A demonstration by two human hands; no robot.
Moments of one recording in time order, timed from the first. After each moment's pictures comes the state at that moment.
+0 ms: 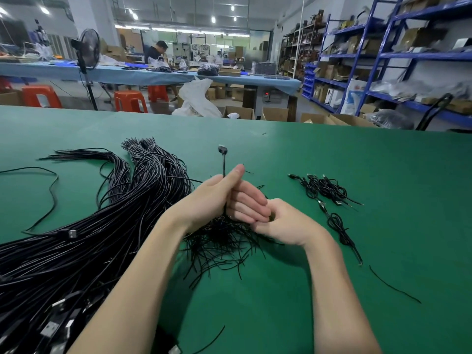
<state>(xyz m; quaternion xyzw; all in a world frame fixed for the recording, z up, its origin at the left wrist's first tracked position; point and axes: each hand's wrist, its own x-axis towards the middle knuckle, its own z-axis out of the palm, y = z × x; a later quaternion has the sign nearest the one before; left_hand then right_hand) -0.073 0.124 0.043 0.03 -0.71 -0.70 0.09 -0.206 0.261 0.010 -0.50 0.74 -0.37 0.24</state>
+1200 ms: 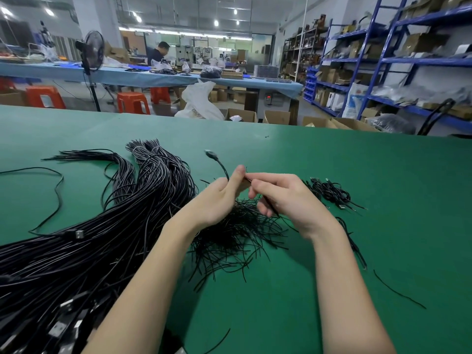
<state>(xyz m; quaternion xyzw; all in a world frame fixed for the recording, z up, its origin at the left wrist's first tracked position) -0.081 0.113 0.038 0.12 -0.83 -0.53 0.16 -0.182 0.256 0.057 -0.43 0.63 -0.59 0.27</state>
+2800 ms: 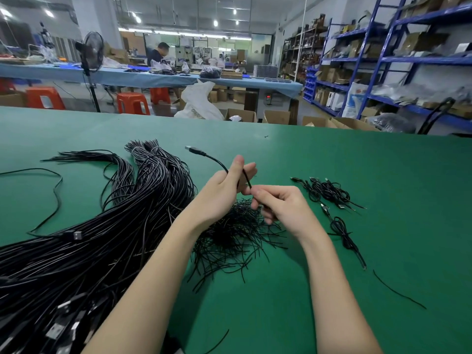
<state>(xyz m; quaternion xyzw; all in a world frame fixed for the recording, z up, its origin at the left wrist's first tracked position) -0.086 0.126 0.046 0.14 -0.77 -0.58 0.23 -0.193 0.247 0.021 -0.41 0.61 -0.64 0.25</state>
